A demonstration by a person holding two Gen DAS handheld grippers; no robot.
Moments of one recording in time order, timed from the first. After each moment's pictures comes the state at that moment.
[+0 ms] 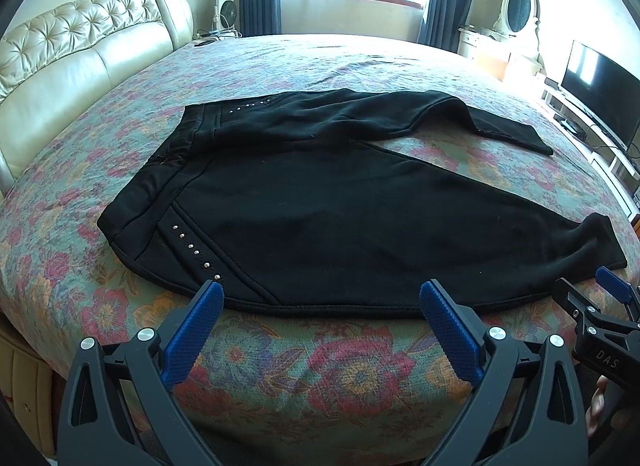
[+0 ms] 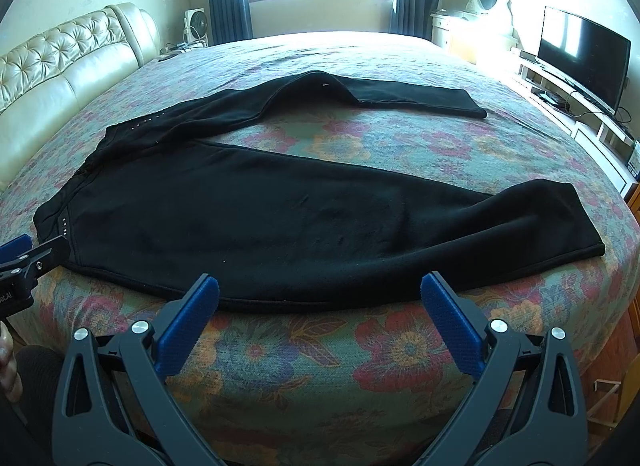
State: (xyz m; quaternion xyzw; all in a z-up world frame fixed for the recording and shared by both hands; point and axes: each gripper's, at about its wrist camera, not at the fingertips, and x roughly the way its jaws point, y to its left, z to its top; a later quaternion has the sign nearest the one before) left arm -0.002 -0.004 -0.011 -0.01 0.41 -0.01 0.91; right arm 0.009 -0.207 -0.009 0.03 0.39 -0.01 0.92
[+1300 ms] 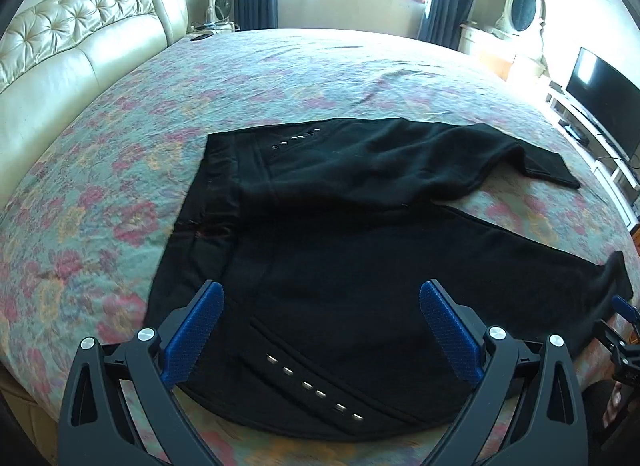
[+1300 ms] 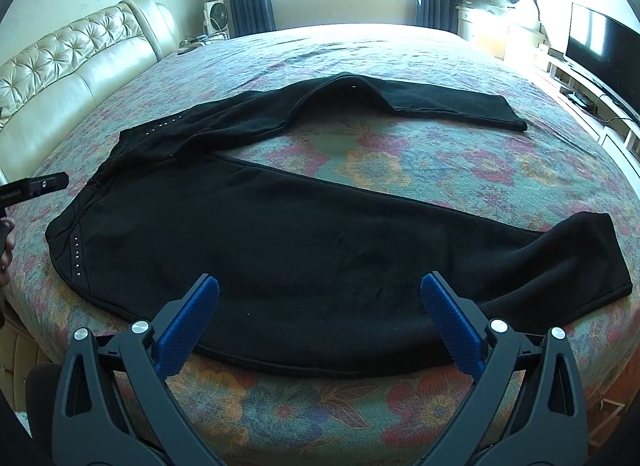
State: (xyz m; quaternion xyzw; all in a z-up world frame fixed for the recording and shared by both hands) left arm 0.128 0.123 0.010 -0.01 0.44 -0.02 0.90; right arm 0.071 -0.200 0.000 0.04 0.41 0.04 0.91
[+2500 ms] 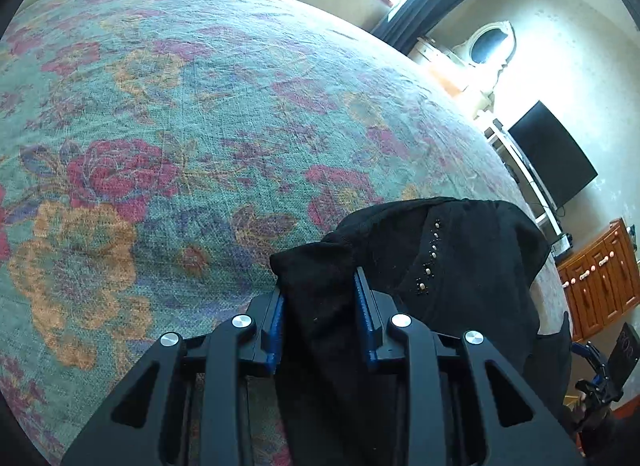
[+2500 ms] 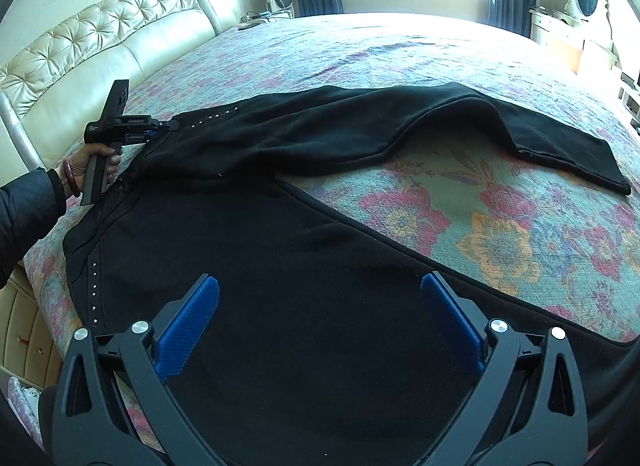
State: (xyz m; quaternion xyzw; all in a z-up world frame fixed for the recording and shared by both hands) left arm 0.378 0.289 -0.091 -0.17 0.45 -0.22 0.85; right arm 0.181 -0.139 -0.013 0.02 0.44 0.16 0.89
